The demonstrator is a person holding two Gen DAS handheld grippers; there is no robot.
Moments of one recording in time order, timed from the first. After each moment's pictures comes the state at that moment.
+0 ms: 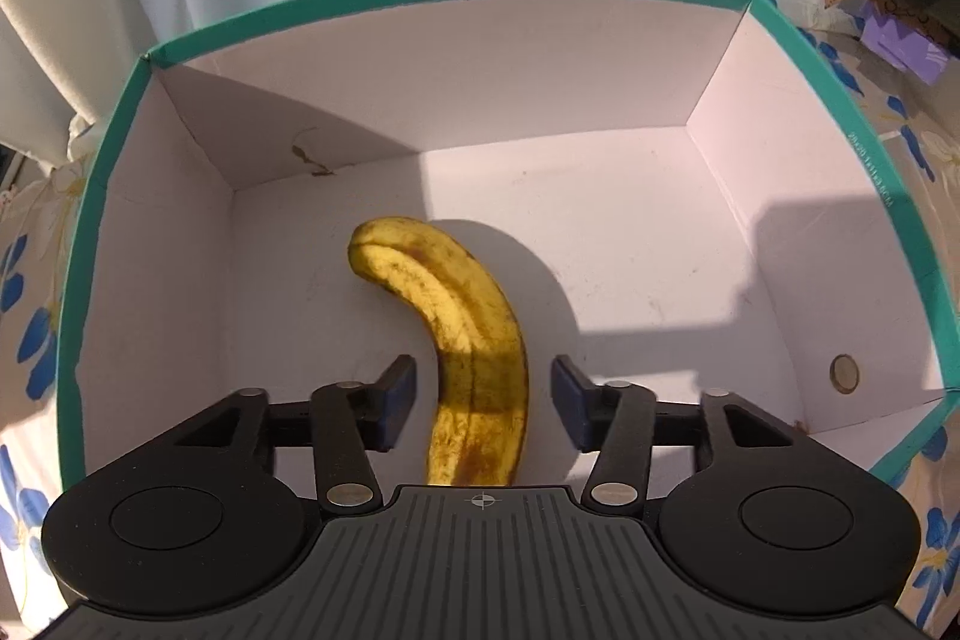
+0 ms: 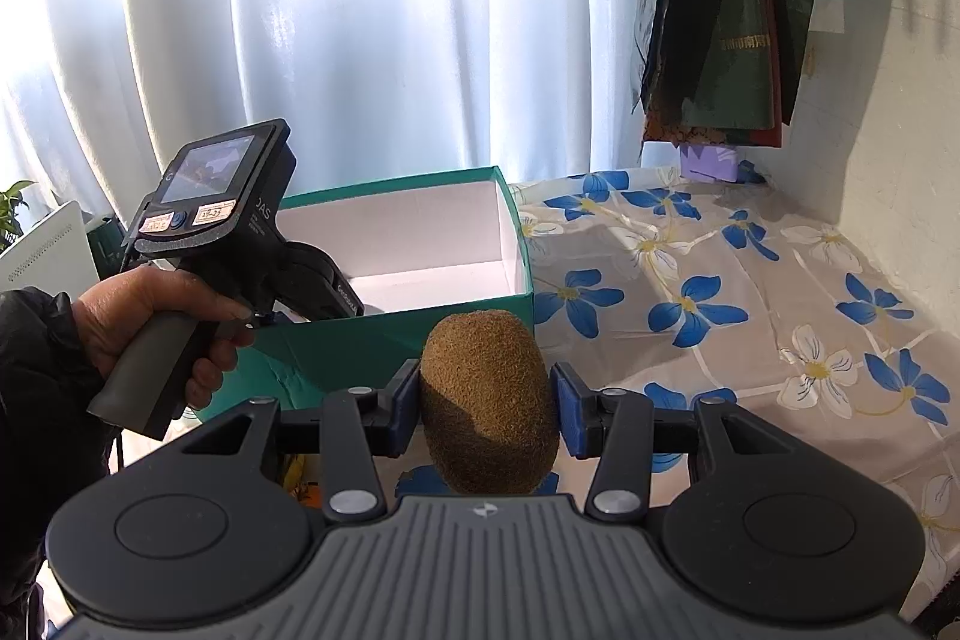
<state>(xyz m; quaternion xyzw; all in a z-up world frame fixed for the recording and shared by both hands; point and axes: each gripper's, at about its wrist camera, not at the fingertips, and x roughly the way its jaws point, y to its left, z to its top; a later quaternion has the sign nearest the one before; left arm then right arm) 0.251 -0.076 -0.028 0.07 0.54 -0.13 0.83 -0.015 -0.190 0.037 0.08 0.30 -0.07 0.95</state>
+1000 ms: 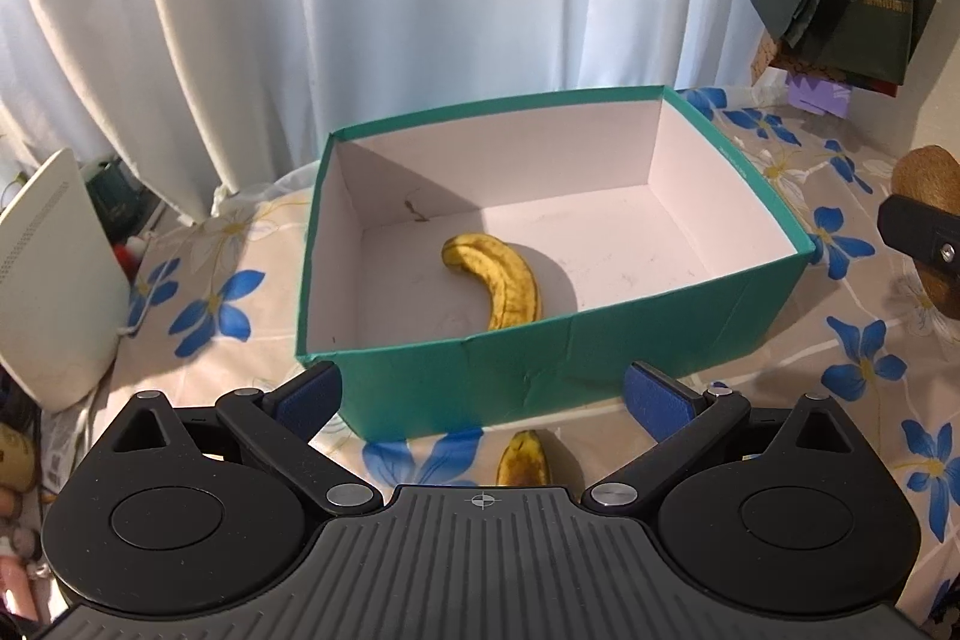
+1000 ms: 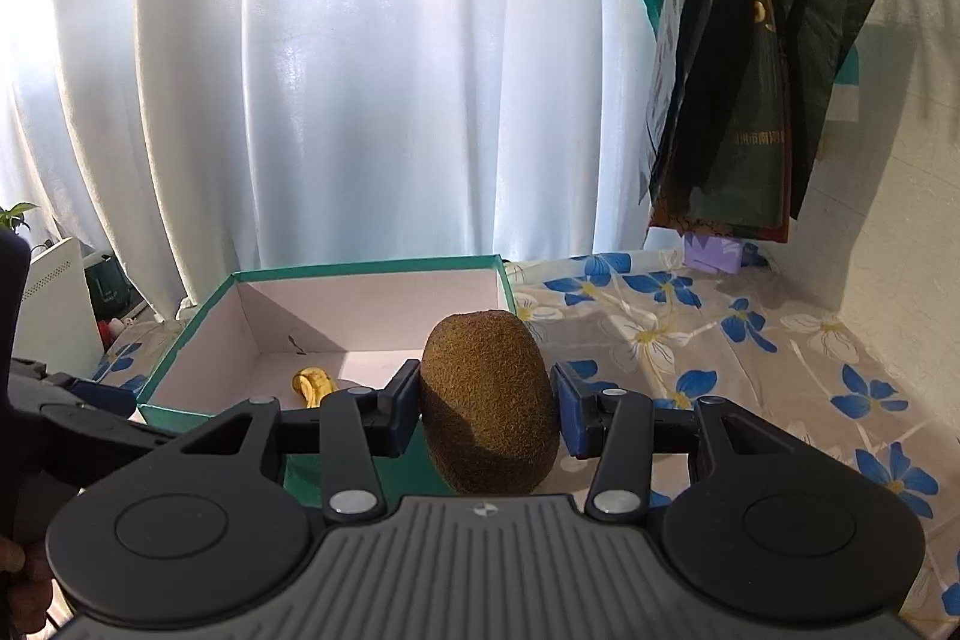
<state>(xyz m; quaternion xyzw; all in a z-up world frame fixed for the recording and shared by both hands) 0.100 -0.034 0.048 0.09 0.40 -0.10 0.91 0.012 -0.195 0.068 0.04 0.24 -0.06 0.97</state>
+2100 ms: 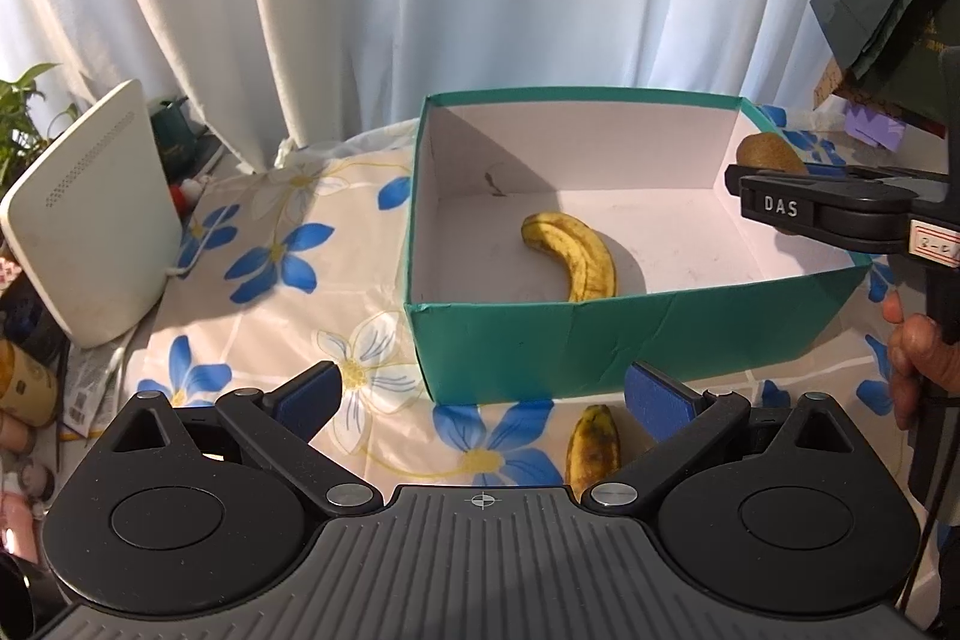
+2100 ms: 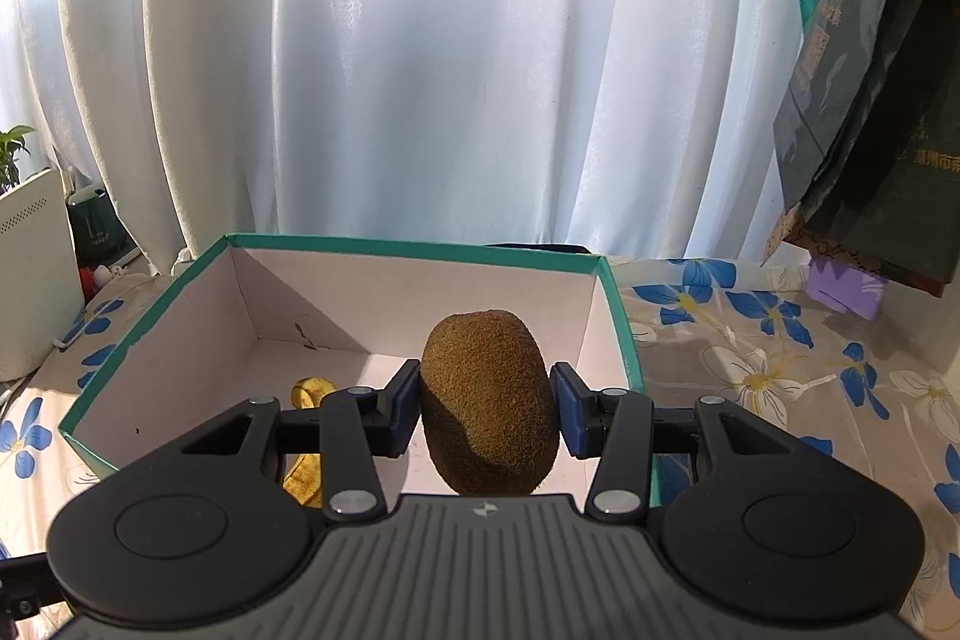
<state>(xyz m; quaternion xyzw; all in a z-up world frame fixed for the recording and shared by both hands) 0.099 0.012 0.048 0.05 0.42 -0.06 0.91 0.150 -0.174 0.011 -0.01 0.30 -0.01 0.95</state>
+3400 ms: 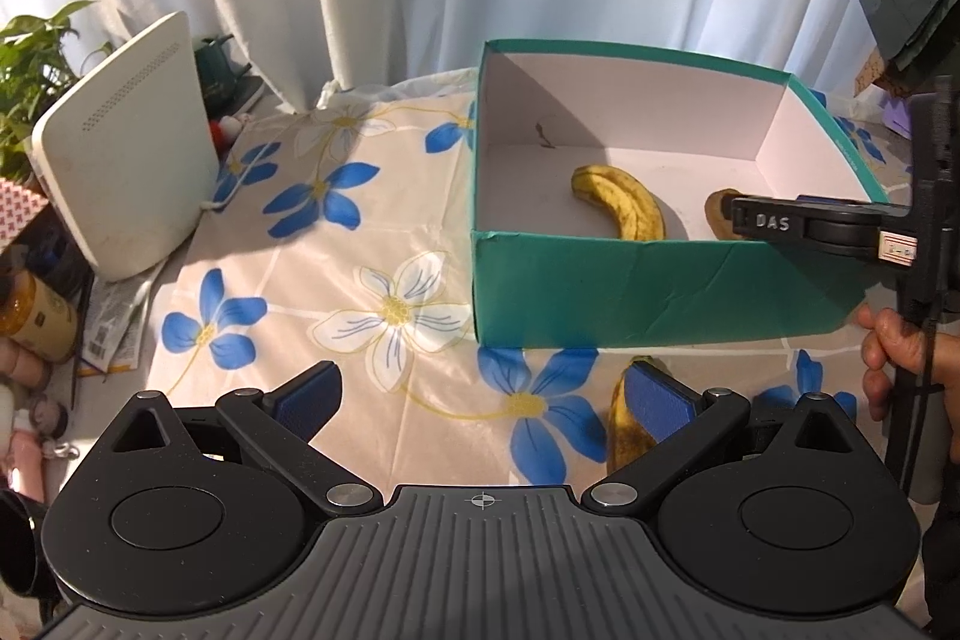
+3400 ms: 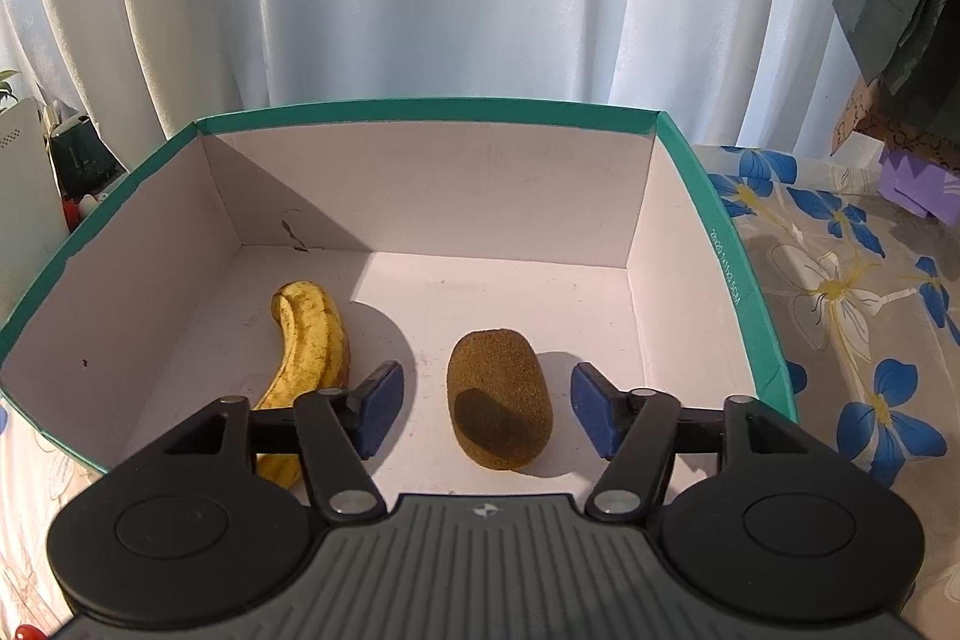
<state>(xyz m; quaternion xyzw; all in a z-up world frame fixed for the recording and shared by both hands) 0.088 0.037 0.039 0.02 0.45 -0.02 0.89 0.175 -0.174 -0.035 0.02 0.36 0.01 0.93</state>
